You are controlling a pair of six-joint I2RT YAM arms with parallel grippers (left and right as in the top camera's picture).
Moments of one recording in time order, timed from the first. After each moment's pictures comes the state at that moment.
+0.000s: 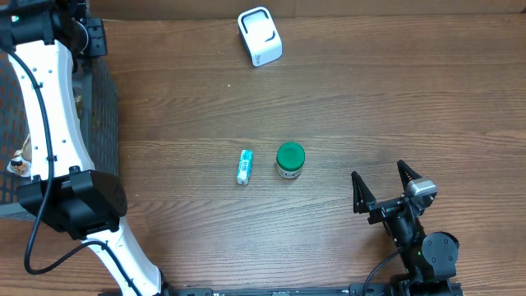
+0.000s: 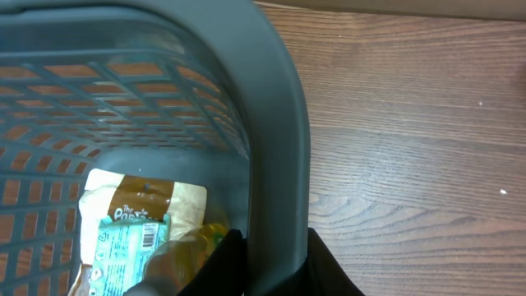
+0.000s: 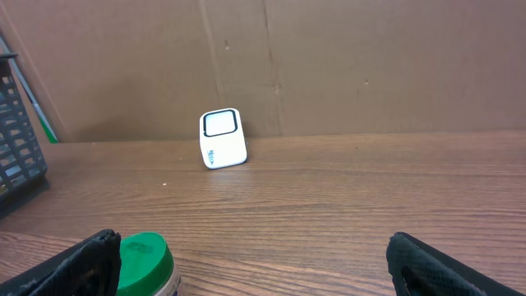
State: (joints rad) left arm 0.23 2.10 2.34 -1.21 -0.03 0.11; right arm 0.10 0.01 0.02 -0.02 -0.18 0.15
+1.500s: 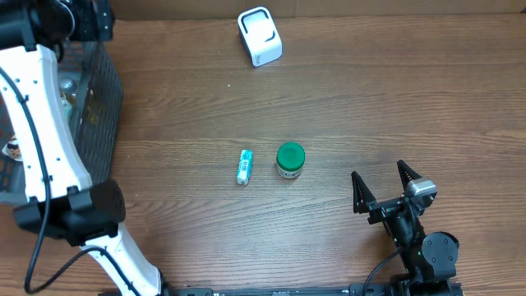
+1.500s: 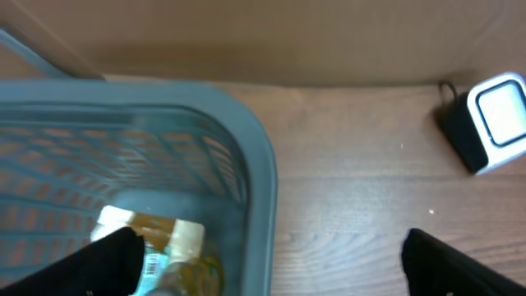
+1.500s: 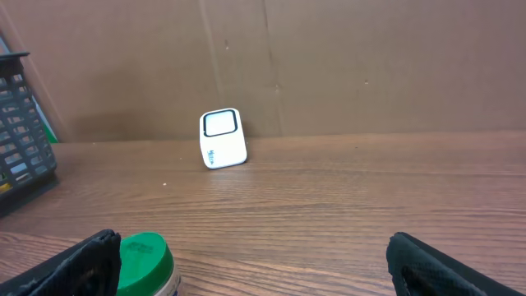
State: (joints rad) left arm 0.24 2.04 2.50 -1.23 0.11 0.17; right arm 0.10 0.01 0.02 -0.02 -0.18 0.15
